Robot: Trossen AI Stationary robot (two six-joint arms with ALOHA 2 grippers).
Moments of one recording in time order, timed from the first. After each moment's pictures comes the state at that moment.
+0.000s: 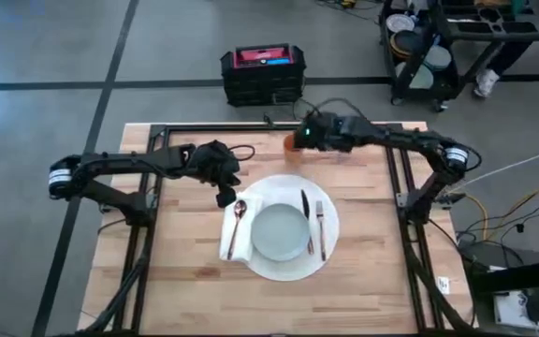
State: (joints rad) left arm 0.27 1.26 0.90 -0.50 0.06 -0.10; right arm -0.47 1.67 1.37 -0.76 0.29 1.07
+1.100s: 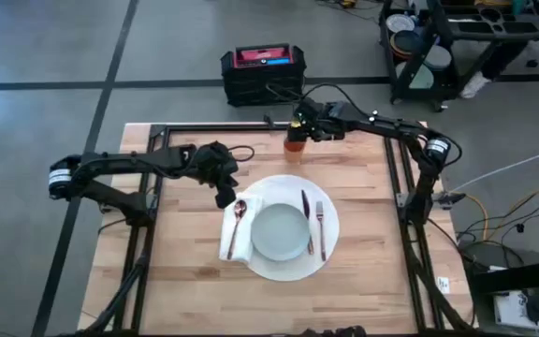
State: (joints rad) left arm 0.27 1.26 0.90 -0.56 0.06 -0.13; right arm -0.55 1.83 1.51 -0.83 0.20 0.86
